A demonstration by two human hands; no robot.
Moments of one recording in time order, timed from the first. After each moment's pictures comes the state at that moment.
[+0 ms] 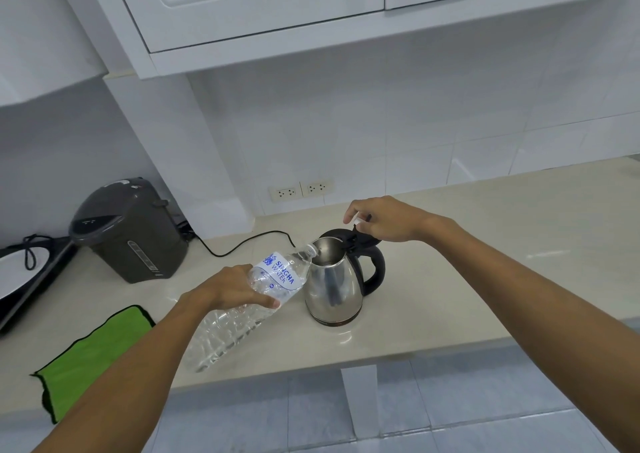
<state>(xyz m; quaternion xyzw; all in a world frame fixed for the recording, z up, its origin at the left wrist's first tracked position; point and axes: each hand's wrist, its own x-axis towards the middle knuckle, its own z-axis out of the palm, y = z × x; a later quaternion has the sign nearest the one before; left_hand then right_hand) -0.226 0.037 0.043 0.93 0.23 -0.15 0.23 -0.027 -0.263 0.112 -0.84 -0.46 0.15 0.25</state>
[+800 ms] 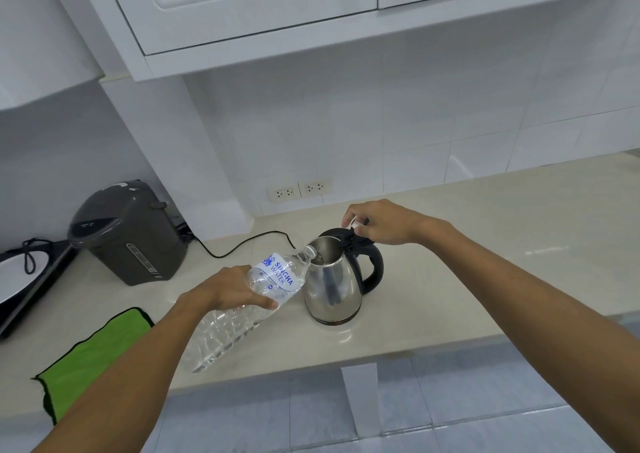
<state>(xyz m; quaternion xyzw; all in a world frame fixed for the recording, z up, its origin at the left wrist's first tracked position) -0.227 0.034 0.044 0.93 0.23 -0.16 0.22 -0.031 -0.265 0.106 -0.85 -0.45 0.15 0.24</state>
